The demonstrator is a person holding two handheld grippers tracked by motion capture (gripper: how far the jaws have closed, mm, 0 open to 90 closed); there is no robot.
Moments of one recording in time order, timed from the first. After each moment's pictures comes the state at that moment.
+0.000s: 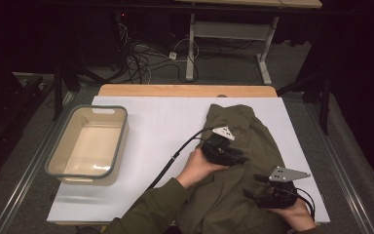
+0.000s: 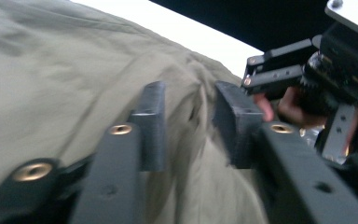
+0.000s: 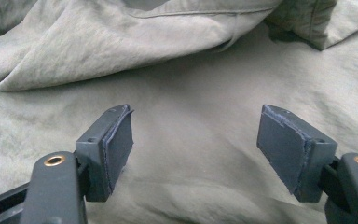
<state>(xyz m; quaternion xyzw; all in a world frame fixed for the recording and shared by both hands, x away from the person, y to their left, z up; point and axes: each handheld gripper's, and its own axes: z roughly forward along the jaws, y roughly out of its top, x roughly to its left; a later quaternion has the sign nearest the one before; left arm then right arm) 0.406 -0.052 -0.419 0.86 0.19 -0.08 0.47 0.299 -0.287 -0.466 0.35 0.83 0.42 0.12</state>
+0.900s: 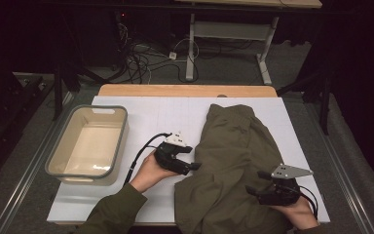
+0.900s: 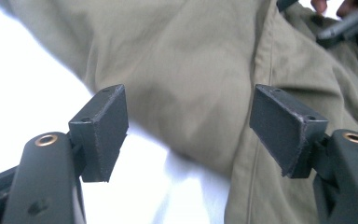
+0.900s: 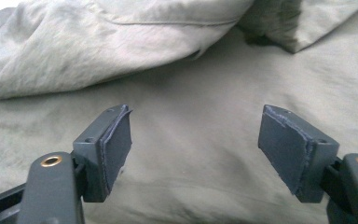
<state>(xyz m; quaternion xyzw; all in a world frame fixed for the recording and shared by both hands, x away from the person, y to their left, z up) 0.385 0.075 -0.437 0.88 0.22 0.01 0.43 0.302 -0.292 -0.459 0.36 0.83 0.41 0.14</state>
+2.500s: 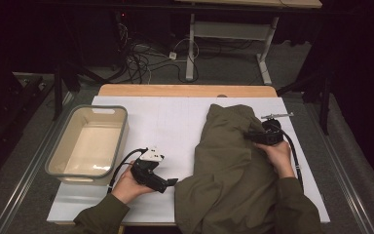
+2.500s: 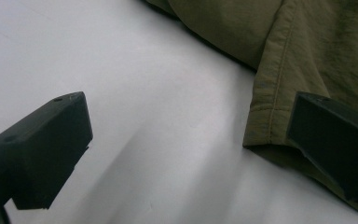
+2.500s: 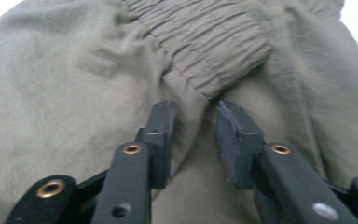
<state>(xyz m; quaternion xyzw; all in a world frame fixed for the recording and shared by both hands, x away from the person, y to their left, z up) 0.355 0.130 -0.468 0.88 0.27 0.04 0.40 0.481 -0.293 -0.461 0.51 0.77 0.37 0.11</state>
